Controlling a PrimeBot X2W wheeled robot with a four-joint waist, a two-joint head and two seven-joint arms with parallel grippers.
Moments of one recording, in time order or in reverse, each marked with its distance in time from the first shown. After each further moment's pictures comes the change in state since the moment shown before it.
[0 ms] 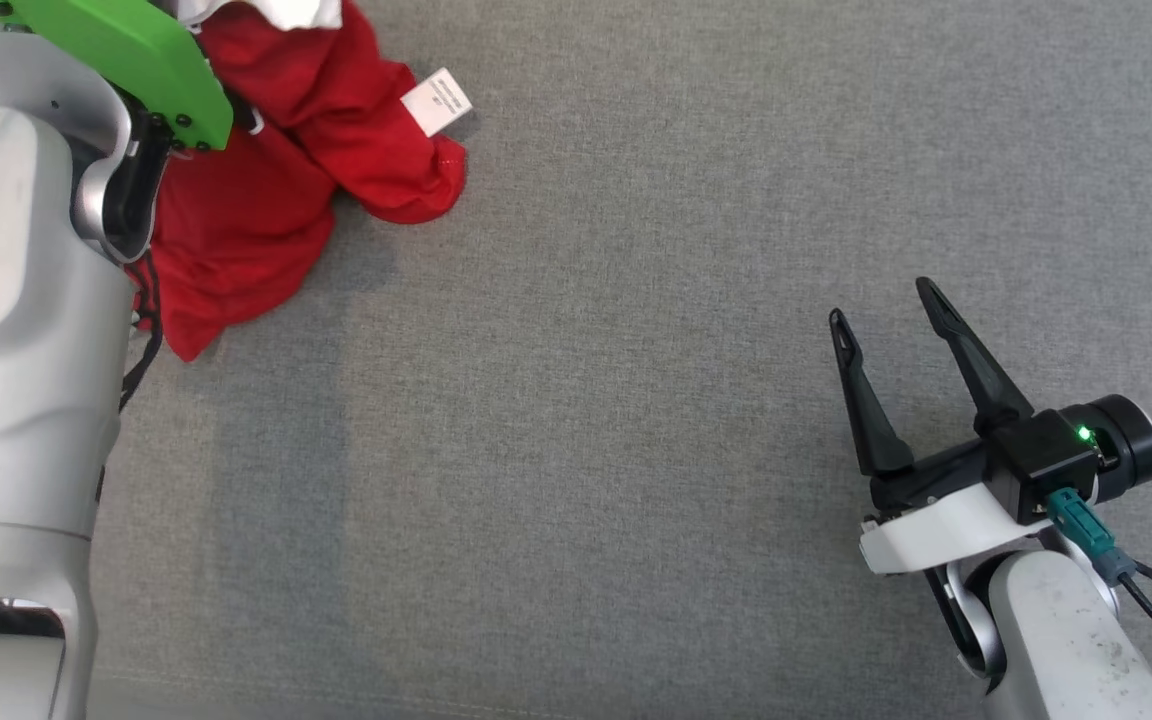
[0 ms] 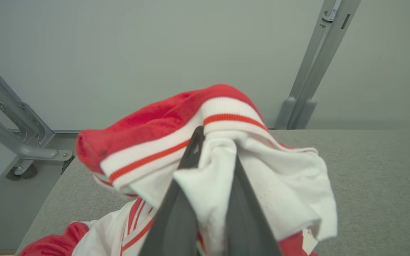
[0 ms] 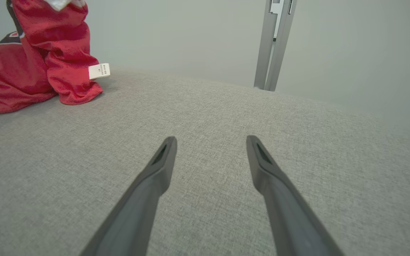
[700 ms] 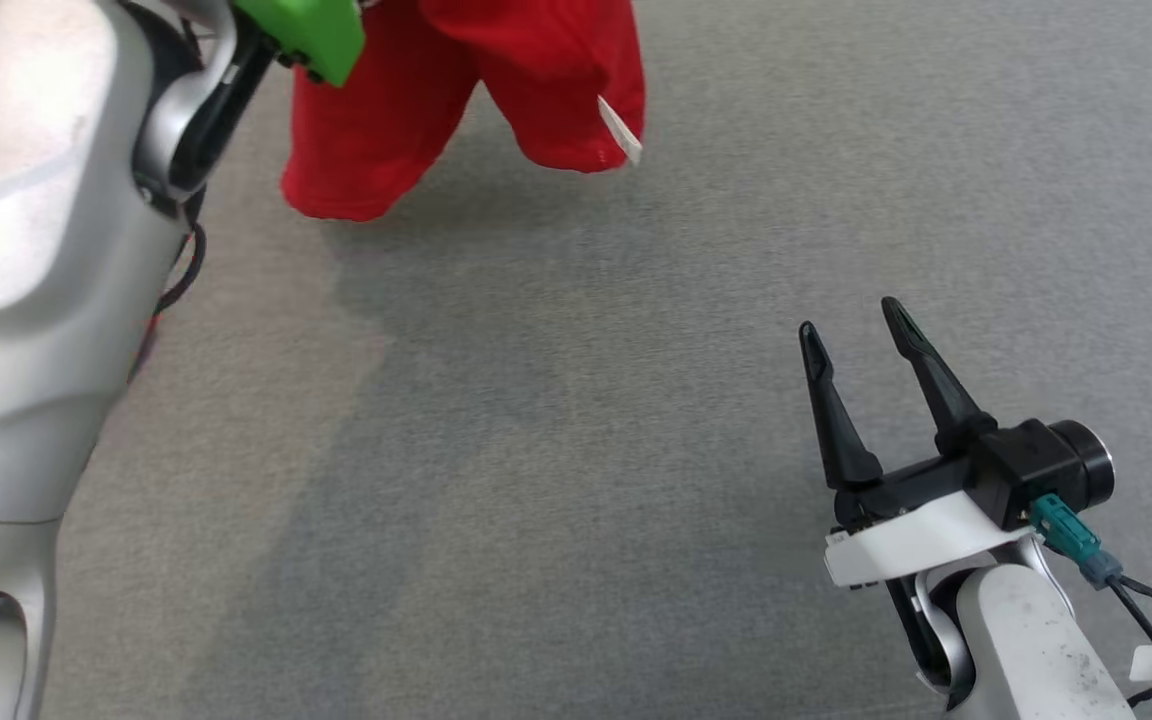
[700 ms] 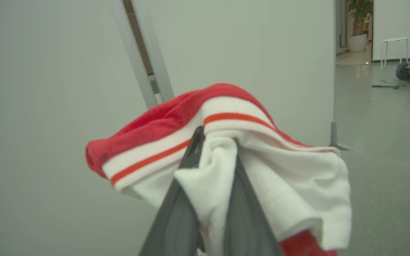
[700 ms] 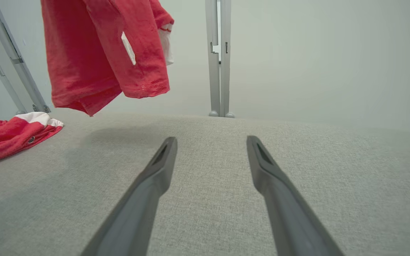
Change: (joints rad) left arm -0.123 0.104 -0.367 -0.409 -0.128 -0.001 -0.040; right arm 0.014 0.066 0.020 0.018 0.094 0.000 0.000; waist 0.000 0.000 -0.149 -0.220
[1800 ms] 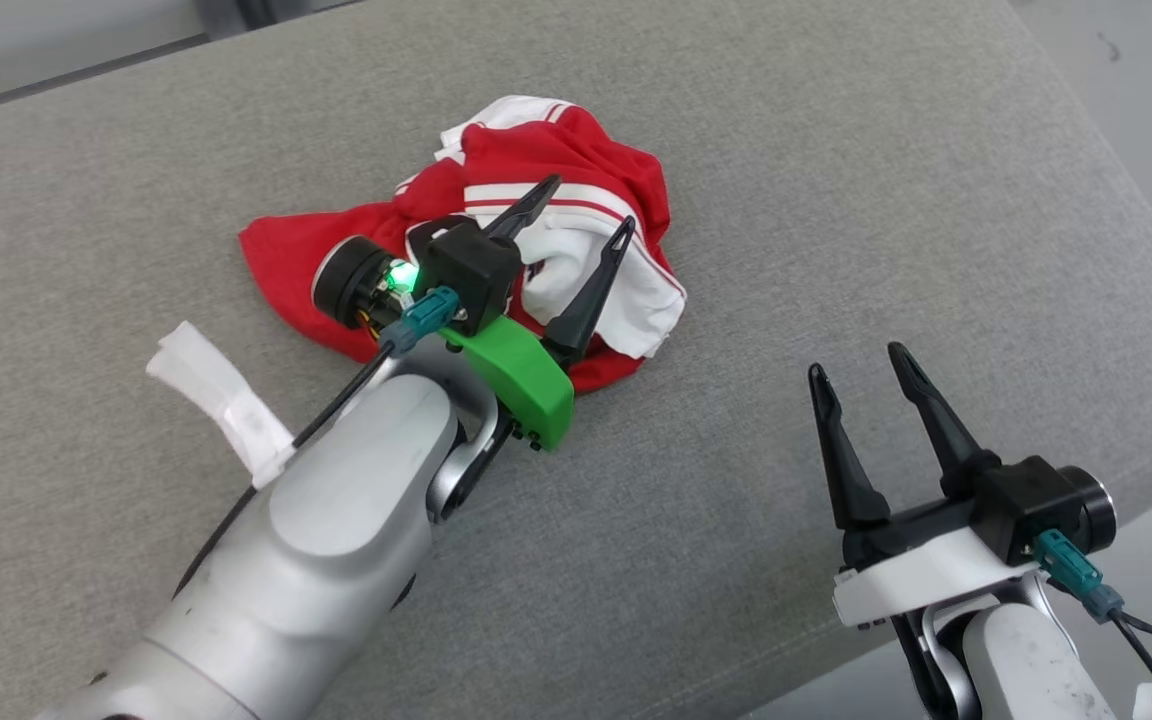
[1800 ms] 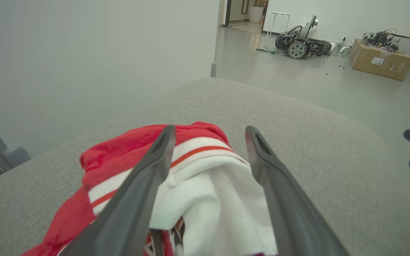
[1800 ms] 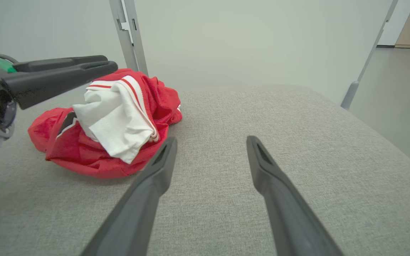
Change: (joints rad) left arm 0.367 -0.215 -0.248 0.252 0.020 0.081 -0.272; right arm 0.060 0.002 -0.011 0.006 0.022 0.000 0.000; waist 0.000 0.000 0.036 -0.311
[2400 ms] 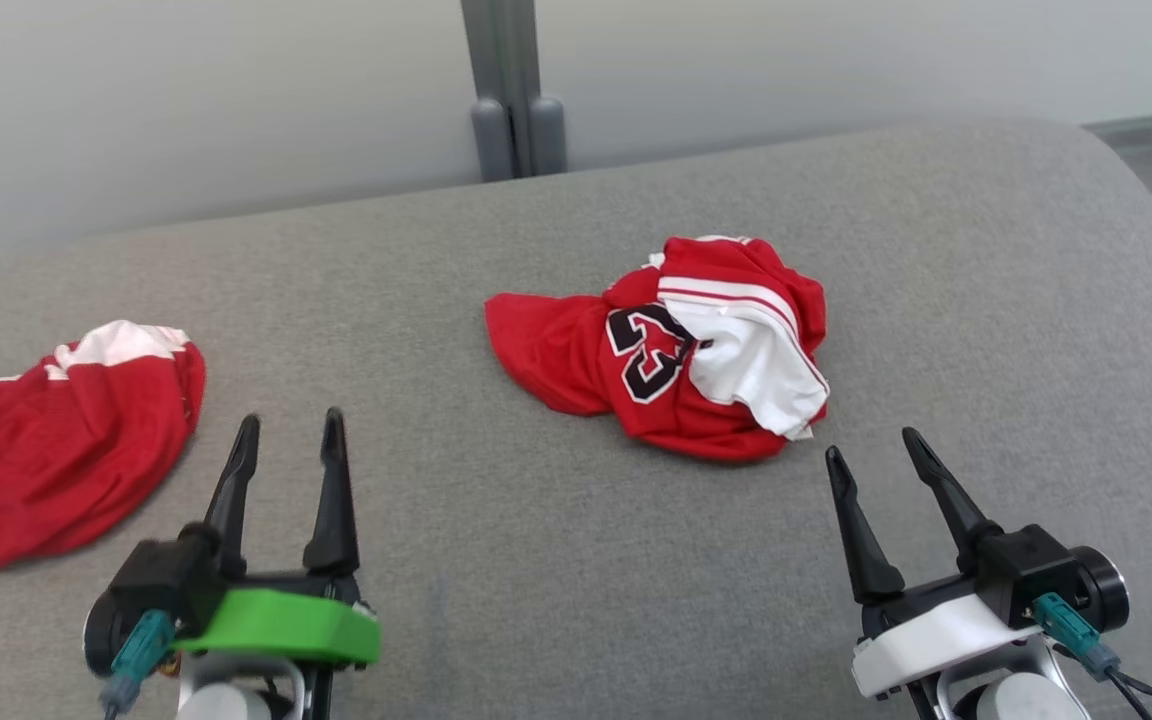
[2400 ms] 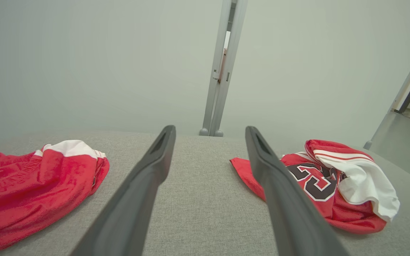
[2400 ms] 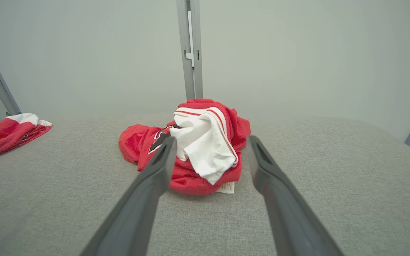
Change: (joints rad) left arm 0.748 0.036 0.634 -0.516 0.169 0.109 -0.003; right arm 0.113 0.000 -0.028 0.036 -0.033 0.000 0.000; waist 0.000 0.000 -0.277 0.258
